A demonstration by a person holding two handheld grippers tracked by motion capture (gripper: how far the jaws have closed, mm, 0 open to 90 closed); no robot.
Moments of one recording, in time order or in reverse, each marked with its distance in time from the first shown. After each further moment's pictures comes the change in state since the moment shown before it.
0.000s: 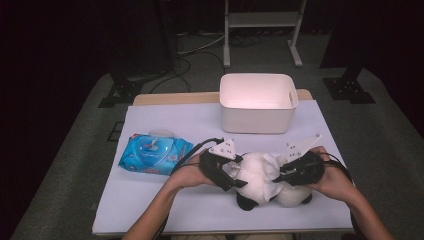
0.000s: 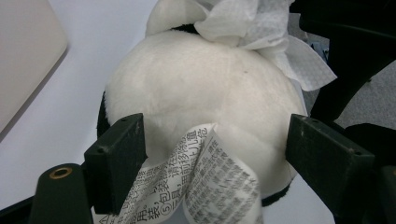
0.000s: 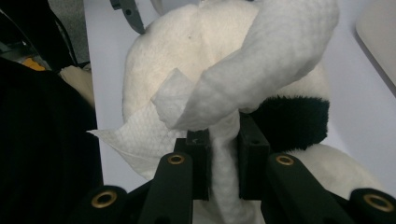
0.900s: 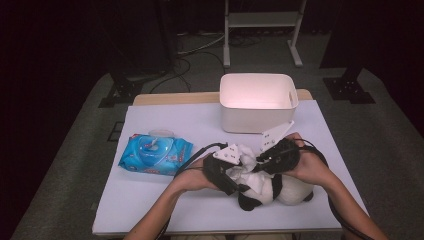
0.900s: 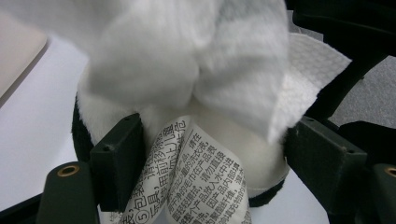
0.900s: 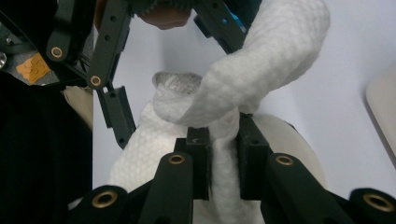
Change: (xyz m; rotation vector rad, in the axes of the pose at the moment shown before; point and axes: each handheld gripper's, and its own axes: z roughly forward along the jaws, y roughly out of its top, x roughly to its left) left arm -0.006 -0.003 0.010 0.011 -0.017 0.001; right arm -0.007 0.059 0.021 -0.005 0.040 -0.084
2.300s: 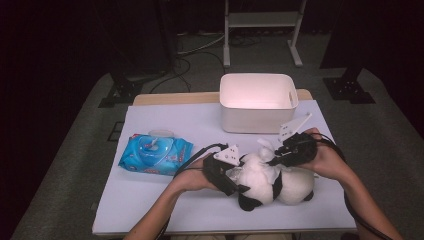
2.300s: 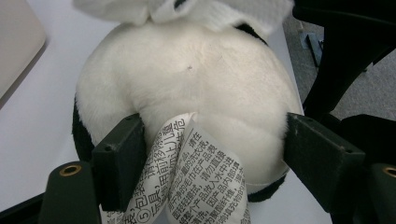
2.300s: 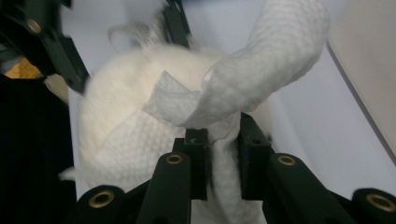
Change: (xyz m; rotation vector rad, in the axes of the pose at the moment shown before) left arm 0.000 0.000 -0.001 0.021 0.003 0.023; right arm -0.031 -0.037 -0.023 0.052 -0.037 0.124
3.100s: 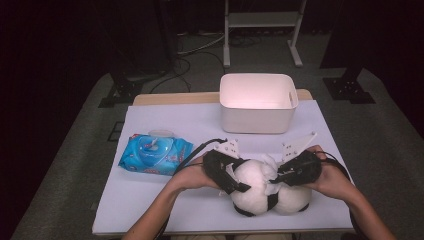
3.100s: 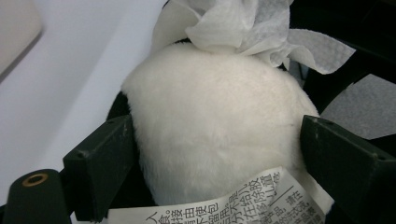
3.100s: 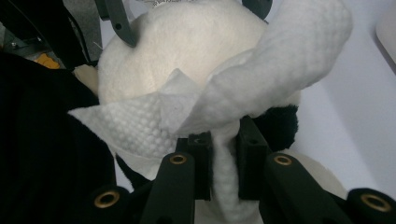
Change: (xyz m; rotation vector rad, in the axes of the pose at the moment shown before) left arm 0.000 0.010 -0.006 -0.016 -0.047 -0.097; right arm 0.043 -0.018 0.003 -0.029 0.042 -0.042
